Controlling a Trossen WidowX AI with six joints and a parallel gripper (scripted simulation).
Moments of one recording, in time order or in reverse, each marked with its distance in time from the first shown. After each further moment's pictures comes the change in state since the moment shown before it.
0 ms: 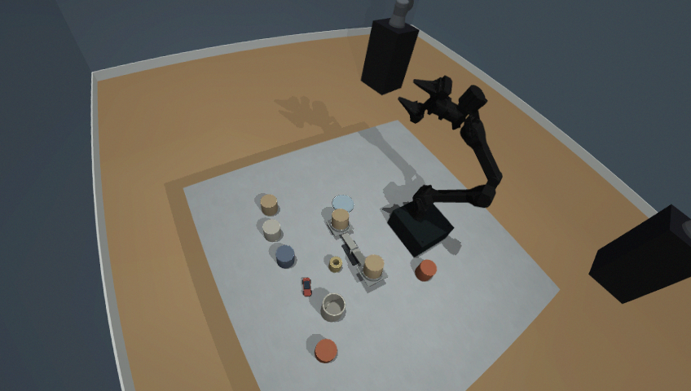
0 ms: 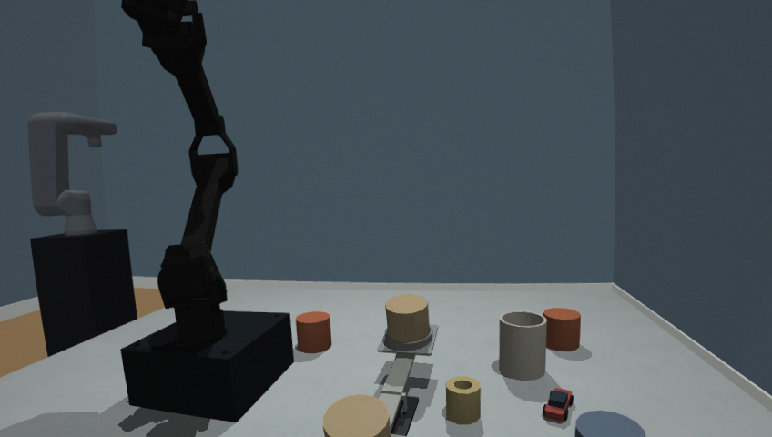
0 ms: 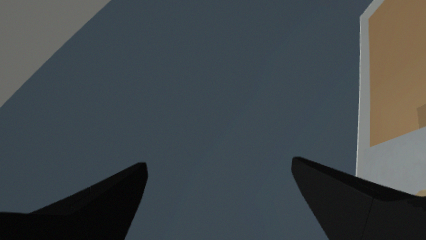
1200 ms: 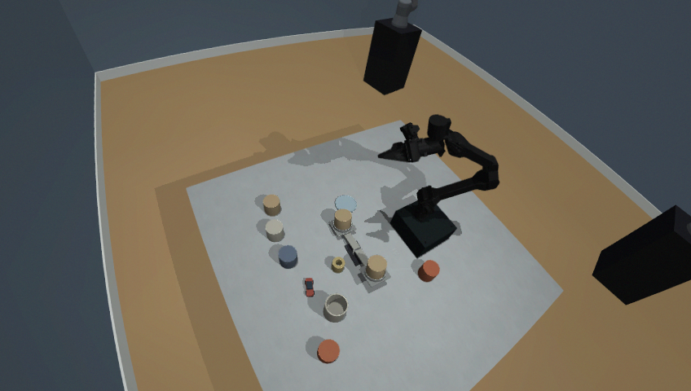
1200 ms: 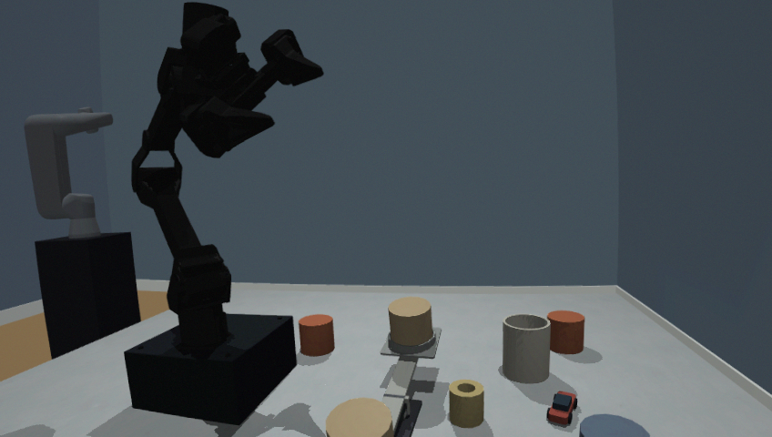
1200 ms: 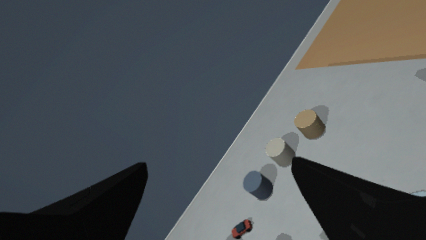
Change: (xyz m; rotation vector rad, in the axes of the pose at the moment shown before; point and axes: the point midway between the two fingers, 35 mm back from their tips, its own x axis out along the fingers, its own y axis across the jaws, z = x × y) arm -0.005 -0.141 -0.144 -0.424 0.543 -0.221
